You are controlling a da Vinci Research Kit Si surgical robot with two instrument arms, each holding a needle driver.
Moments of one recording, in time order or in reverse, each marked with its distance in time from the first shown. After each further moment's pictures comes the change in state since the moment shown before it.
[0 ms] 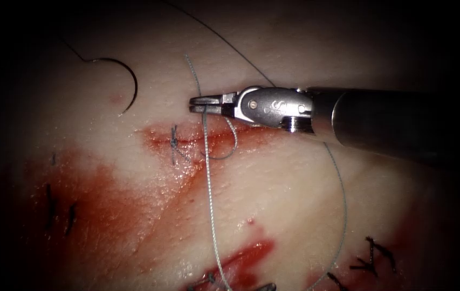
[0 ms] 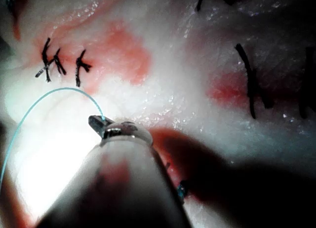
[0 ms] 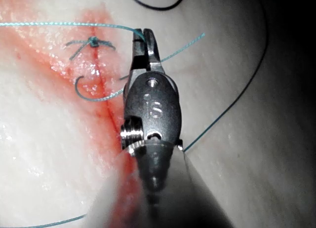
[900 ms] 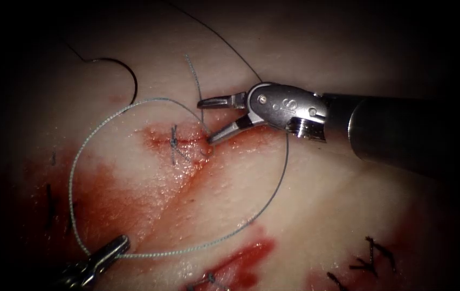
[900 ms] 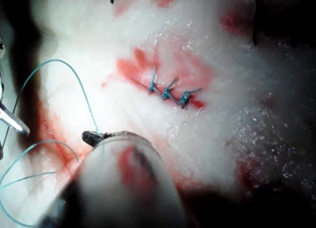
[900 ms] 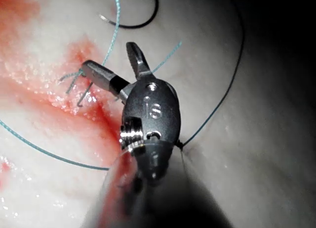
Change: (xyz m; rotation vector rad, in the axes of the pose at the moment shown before) right arm 0.005 0.000 -0.002 0.146 0.012 0.186; left arm -0.012 -0.004 -0.012 0.174 -0.290 -0.077
